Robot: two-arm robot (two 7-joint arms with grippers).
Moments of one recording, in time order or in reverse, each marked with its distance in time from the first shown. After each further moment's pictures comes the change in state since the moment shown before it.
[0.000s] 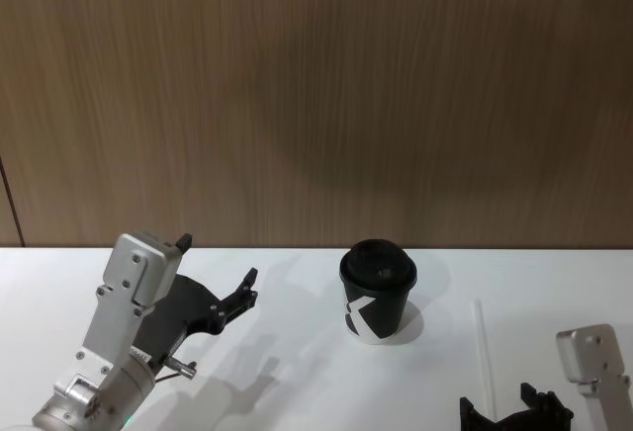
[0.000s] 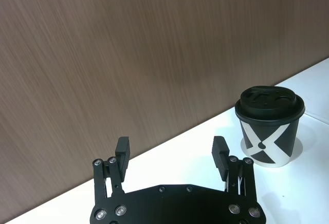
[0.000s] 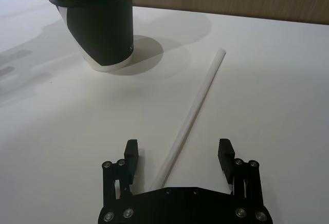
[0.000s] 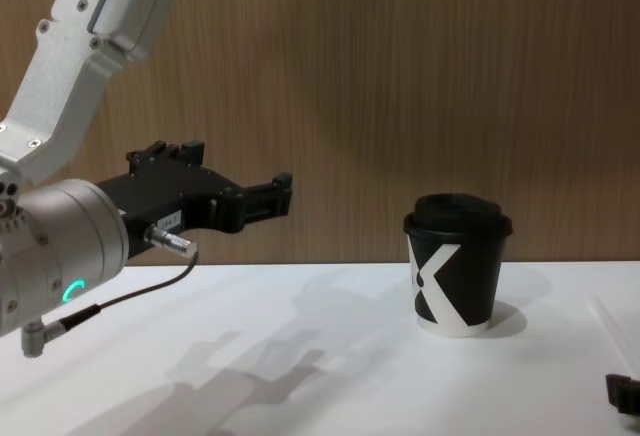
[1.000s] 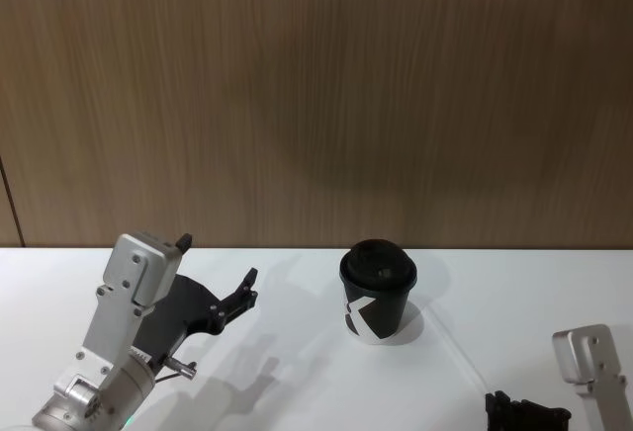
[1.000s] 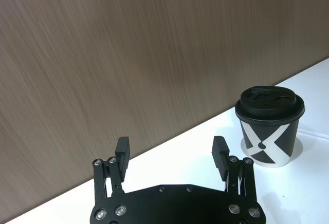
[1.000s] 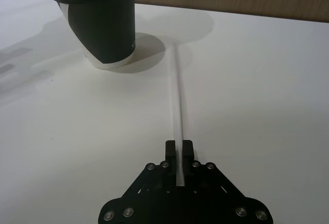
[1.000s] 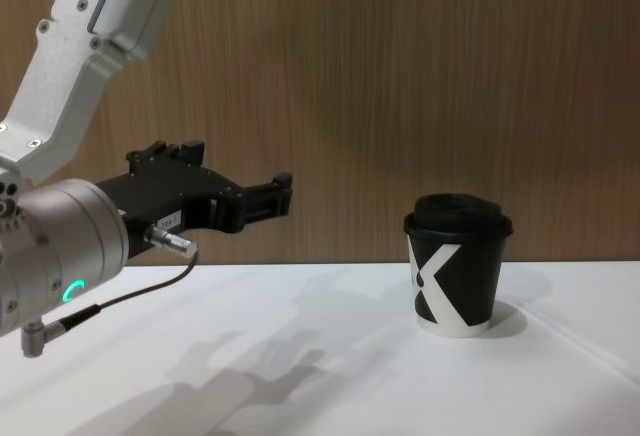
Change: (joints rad) left arm 0.000 0.000 0.000 0.000 0.000 0.000 0.000; right arm 0.003 -0.003 -0.002 0.002 -0.008 0.011 0.005
